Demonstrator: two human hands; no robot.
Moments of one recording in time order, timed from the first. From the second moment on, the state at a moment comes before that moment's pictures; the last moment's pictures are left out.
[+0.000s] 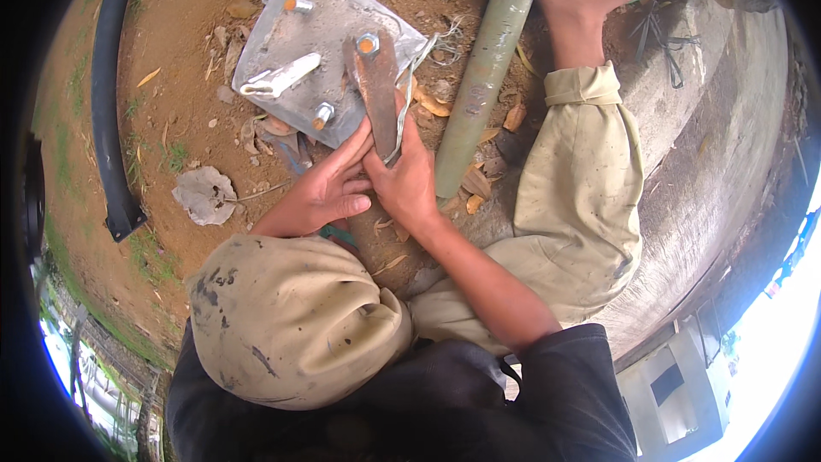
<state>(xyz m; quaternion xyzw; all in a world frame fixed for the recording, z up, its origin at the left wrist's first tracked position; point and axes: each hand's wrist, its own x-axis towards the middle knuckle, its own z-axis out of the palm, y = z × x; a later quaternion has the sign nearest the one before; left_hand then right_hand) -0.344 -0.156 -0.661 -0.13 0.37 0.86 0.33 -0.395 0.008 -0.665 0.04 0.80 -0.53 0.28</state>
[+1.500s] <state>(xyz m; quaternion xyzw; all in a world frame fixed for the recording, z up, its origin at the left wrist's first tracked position) -0.356 -0.142 -0.691 -0.21 0.51 0.81 0.21 -0.373 -0.041 -0.643 0.23 0.72 -0.59 0.28</state>
